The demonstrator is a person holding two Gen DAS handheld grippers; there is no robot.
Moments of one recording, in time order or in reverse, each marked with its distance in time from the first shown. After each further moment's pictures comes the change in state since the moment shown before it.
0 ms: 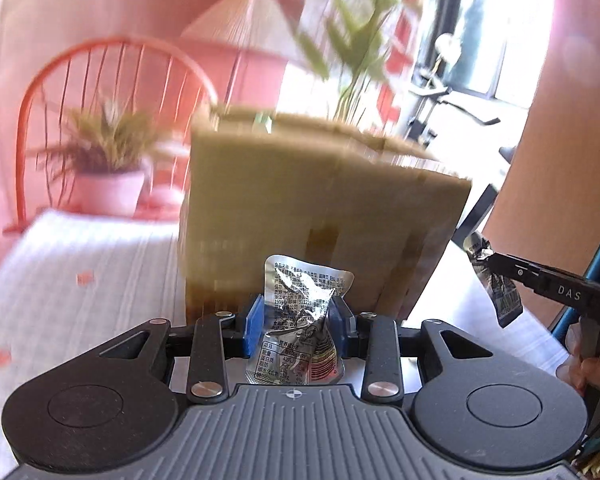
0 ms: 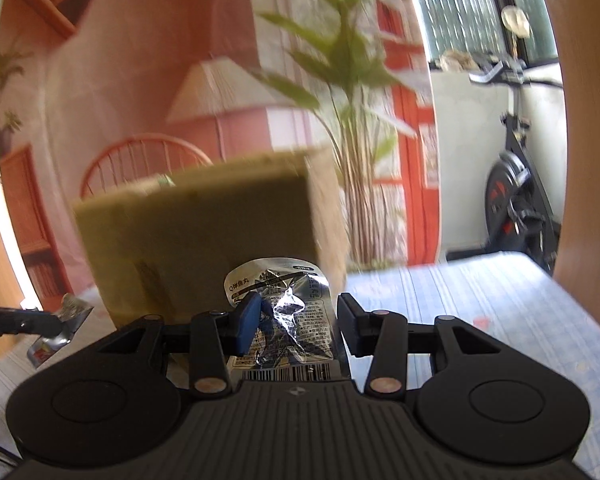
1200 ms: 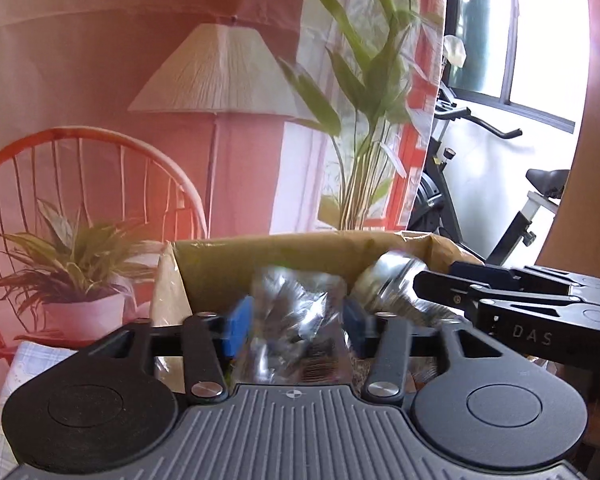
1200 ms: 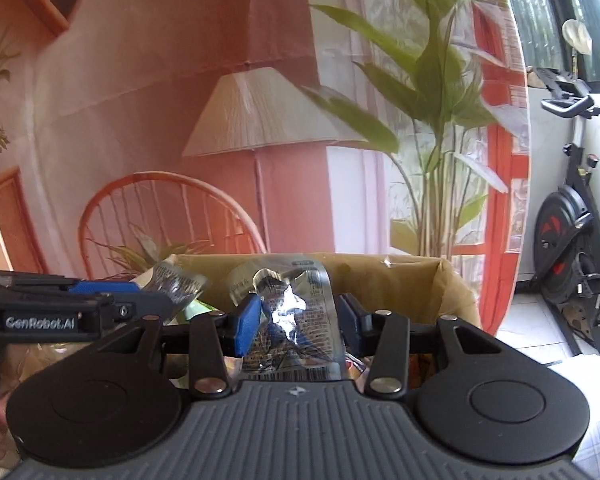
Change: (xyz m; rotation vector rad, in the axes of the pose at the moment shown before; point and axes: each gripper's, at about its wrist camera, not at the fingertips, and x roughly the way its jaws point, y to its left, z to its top) left arm 0.119 0.002 0.159 0.071 0.007 0.040; right arm 0.170 0.055 0.131 -0.050 0.047 0.061
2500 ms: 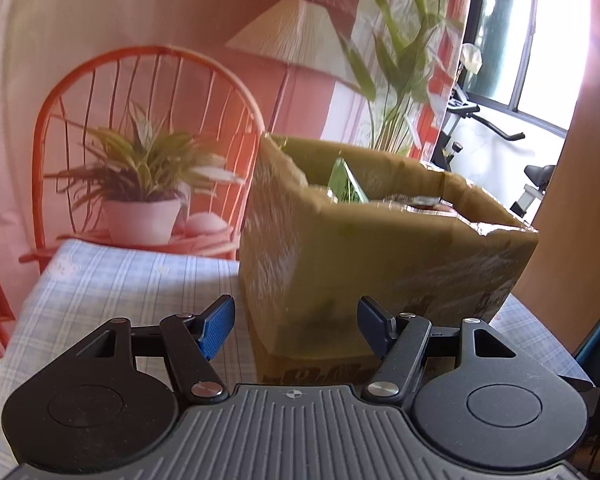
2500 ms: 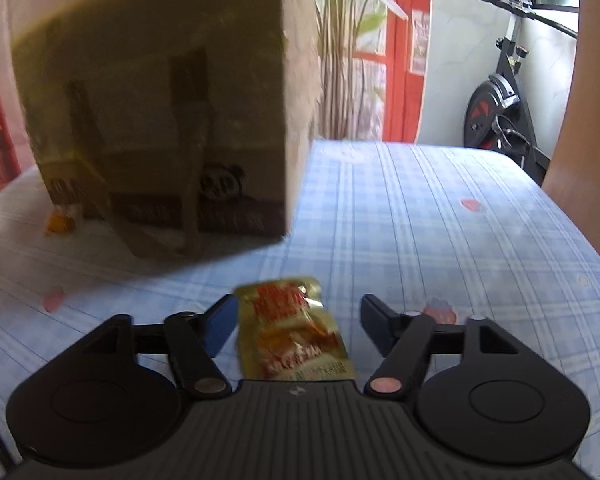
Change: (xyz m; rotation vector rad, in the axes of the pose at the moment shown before) left arm -0.089 0.065 -0.112 -0.115 0.042 -0.009; right arm -0.102 -0.053 -0.230 -0.016 0.313 -0.190
